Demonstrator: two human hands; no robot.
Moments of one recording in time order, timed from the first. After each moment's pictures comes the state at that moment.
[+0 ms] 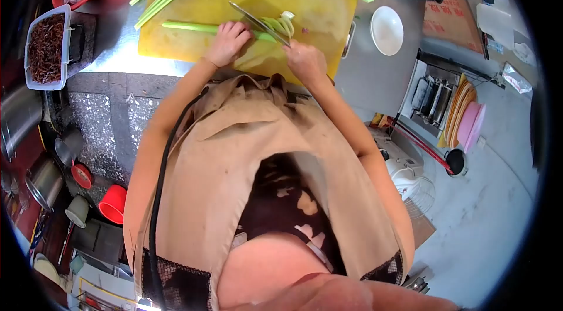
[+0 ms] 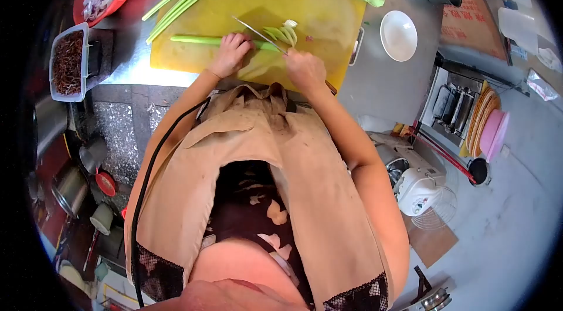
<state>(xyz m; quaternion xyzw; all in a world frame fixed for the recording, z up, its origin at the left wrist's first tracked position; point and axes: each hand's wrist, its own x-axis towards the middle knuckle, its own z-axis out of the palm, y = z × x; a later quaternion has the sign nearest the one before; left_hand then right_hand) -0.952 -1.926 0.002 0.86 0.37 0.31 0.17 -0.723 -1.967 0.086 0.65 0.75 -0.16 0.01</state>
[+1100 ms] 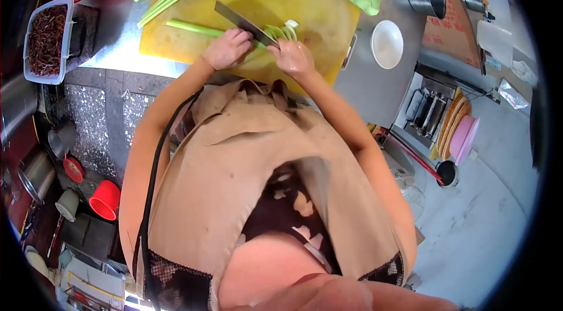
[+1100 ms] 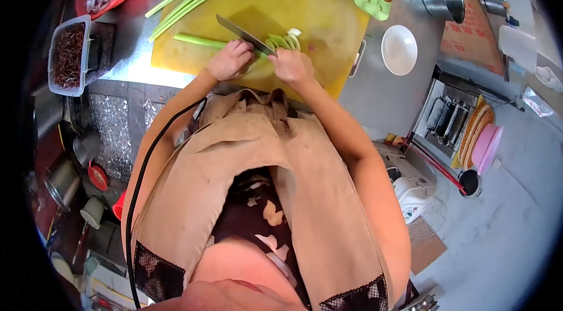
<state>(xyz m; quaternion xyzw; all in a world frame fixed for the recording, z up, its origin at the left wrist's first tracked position) -0.963 -1.912 -0.003 0.90 0.28 0.30 0.16 -0.744 -1.933 0.068 0.61 0.76 -0.22 -0.06</state>
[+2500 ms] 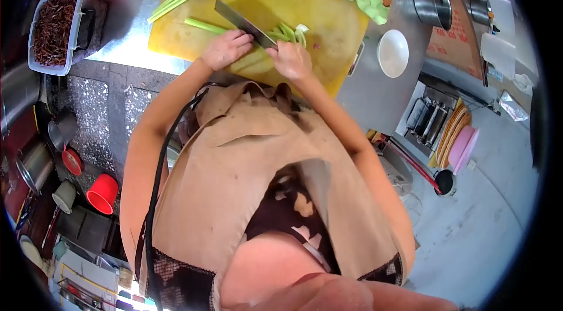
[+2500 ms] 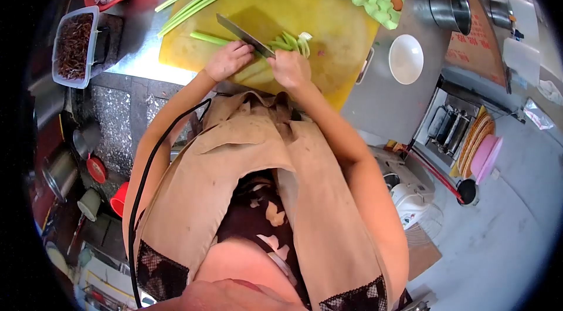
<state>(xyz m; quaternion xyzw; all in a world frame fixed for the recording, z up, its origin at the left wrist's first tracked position) -0.994 -1.912 0.008 0.92 0.27 0.27 0.10 -0.778 -1.926 0.081 0.63 0.73 -0.27 0.04</state>
